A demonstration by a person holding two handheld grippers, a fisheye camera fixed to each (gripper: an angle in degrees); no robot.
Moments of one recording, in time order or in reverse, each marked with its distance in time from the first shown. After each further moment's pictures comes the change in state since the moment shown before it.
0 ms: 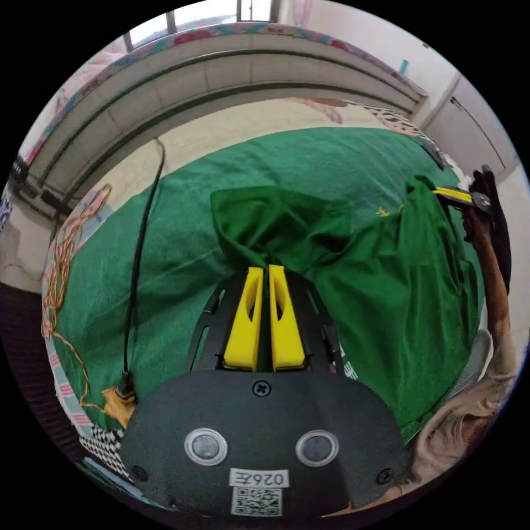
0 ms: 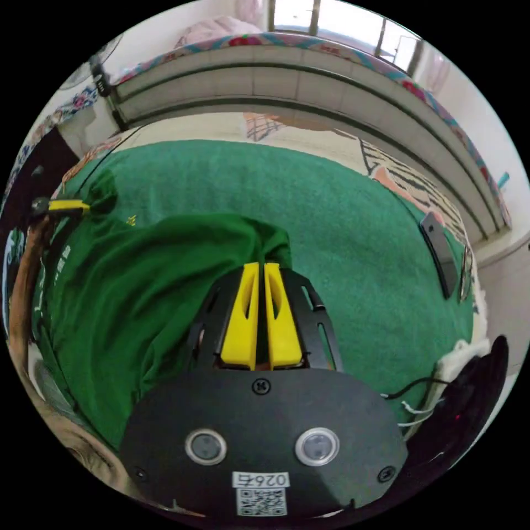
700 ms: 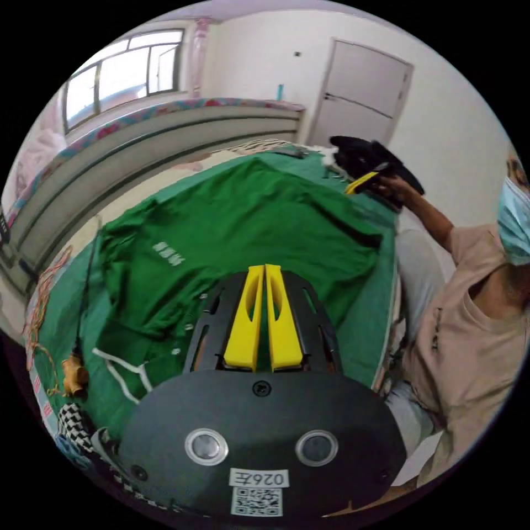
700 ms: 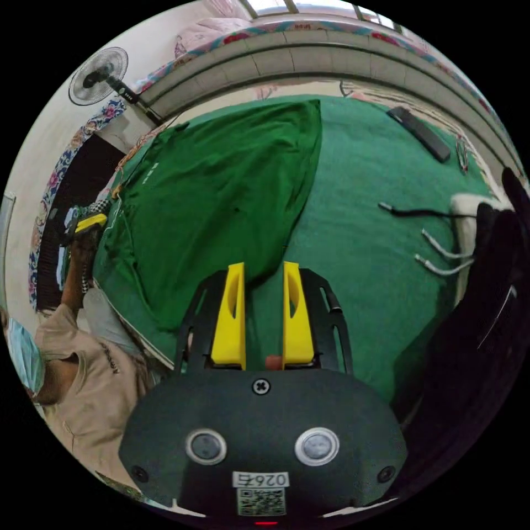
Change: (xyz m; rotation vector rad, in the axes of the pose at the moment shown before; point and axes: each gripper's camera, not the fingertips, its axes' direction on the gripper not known) left arm 0.168 0.179 -0.067 0.294 0.278 0.395; right arm 0.084 0.218 -0.095 -0.117 -0.327 0.114
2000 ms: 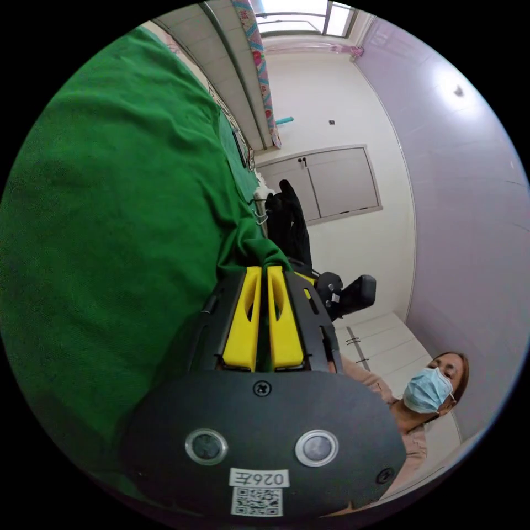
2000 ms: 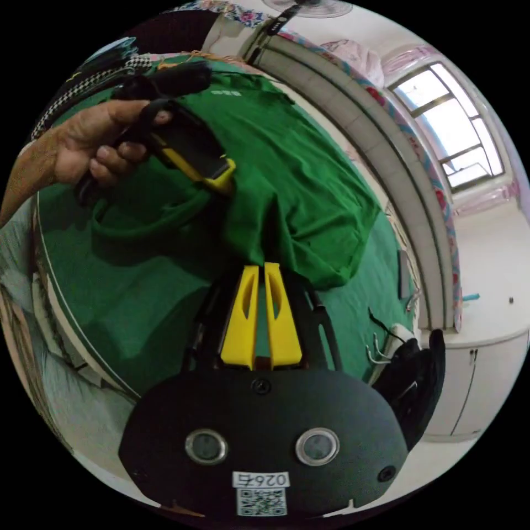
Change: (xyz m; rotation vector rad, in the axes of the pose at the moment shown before) left arm -0.058 -0.030 0.144 0.160 0.892 -0.629; right arm -0.336 0.124 0.092 0.089 0.606 -0.609
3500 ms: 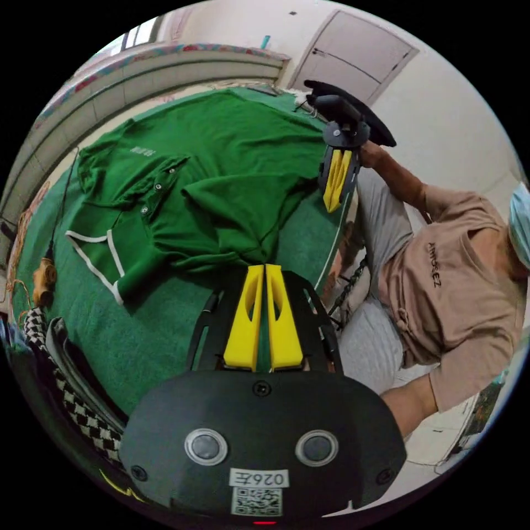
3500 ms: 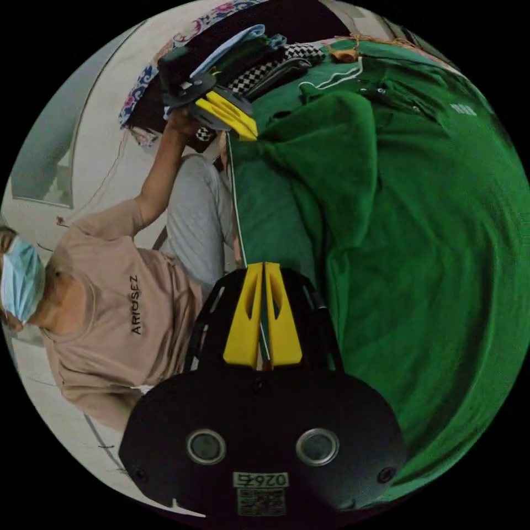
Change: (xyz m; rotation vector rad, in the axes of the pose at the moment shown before) left arm 0.201 0.287 -0.224 -0.386 -0.828 0.456; right arm -0.289 -0.139 0.039 -0.111 -1.088 -0.363
